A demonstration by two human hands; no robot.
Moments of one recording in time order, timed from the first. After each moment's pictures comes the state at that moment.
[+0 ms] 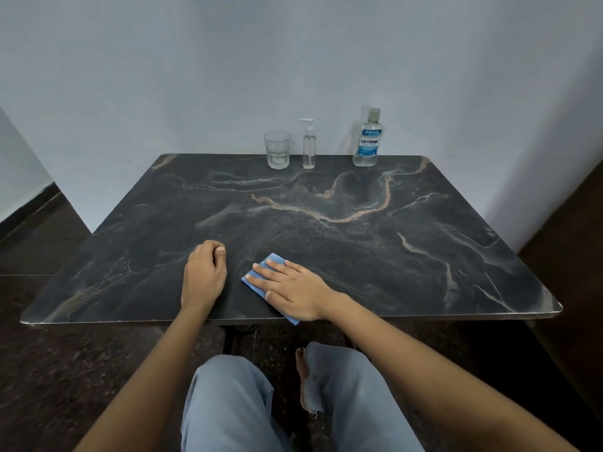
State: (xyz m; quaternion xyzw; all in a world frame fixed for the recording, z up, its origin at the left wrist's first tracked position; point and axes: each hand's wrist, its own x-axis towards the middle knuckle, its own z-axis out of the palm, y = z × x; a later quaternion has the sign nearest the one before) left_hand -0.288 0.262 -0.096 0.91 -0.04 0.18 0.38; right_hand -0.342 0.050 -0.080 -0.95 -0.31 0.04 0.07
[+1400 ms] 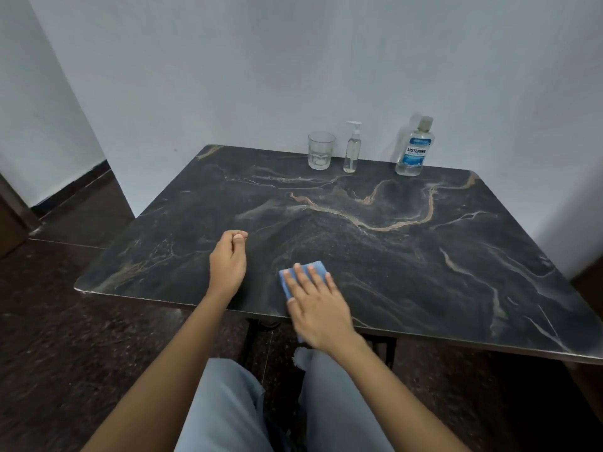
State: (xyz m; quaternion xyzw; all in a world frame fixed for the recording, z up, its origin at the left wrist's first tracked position) left_hand -0.297 0.273 -0.079 0.83 0.05 0.16 0.53; right_hand -0.384 0.098 -0.080 -0.99 -0.13 0.02 0.09
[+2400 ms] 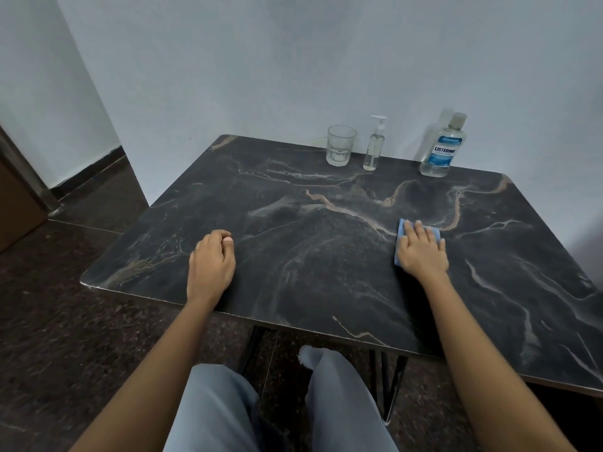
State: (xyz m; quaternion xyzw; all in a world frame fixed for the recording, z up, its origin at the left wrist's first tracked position) left_hand -0.282 0.319 -0.096 0.92 0.06 0.20 0.34; right_hand -0.249 -0.058 -0.072 -0.98 0.17 0.02 0.13
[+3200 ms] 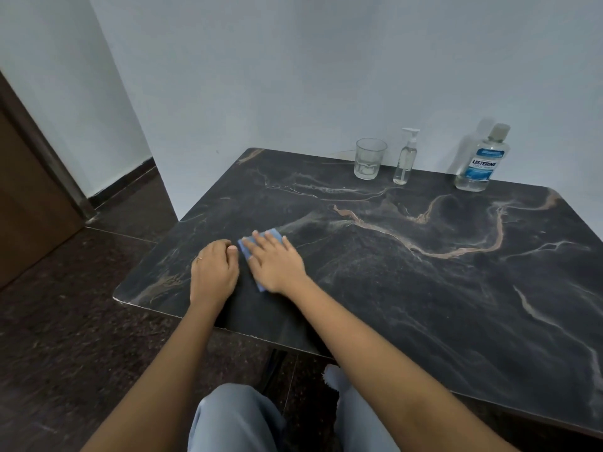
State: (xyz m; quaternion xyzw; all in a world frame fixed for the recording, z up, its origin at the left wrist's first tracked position) left_hand -0.254 0.368 -0.100 0.94 0.11 0.19 0.28; right_hand -0.219 0.227 -0.085 -0.96 -0.25 0.04 0.13
